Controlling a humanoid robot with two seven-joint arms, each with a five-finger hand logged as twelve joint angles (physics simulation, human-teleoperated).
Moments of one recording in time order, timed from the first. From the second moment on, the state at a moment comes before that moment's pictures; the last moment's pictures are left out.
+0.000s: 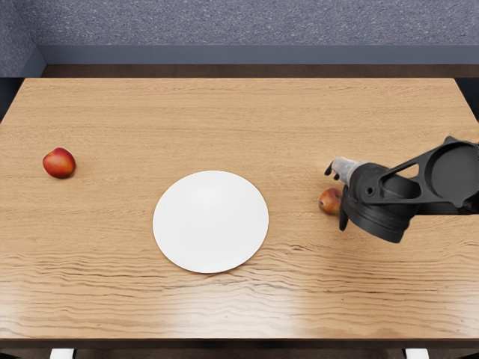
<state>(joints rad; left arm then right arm) 0.02 0.00 0.03 -0.24 -0.07 -0.02 0.05 1.71 -0.32 -0.72 1.63 -0.22 -0.61 -0.61</state>
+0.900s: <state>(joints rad) 0.02 0.00 0.03 -0.24 -0.07 -0.02 0.05 1.54 -0.44 -0.48 1.53 -0.23 -0.61 -0.61</state>
